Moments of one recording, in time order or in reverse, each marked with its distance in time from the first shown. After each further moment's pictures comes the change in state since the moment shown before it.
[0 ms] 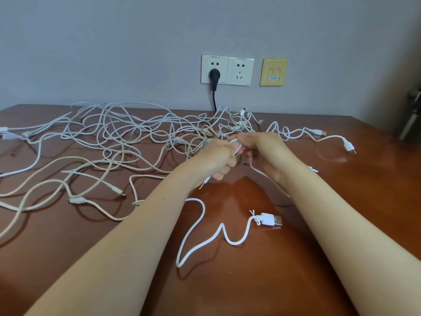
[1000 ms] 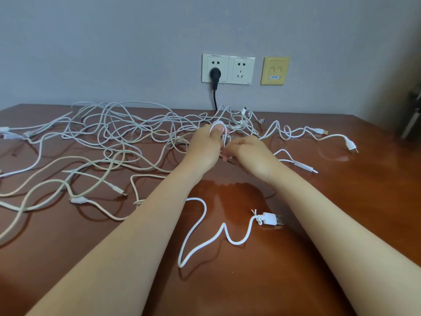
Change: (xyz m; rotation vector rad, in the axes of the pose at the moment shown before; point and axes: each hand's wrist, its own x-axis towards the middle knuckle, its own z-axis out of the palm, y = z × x) left_hand 0.012 -0.011 -0.010 0.003 0.363 0.200; right_hand -0.010 0.000 0.018 -0.555 -0.065 -0.145
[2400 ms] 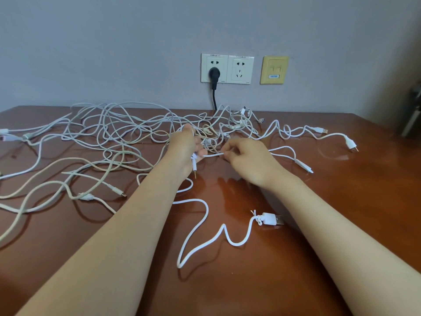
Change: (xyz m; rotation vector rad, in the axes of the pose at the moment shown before) left_hand 0.003 0.011 -0.021 -0.672 0.123 -0.455; right_hand 0.001 0.010 0.003 -0.373 0.068 -0.138
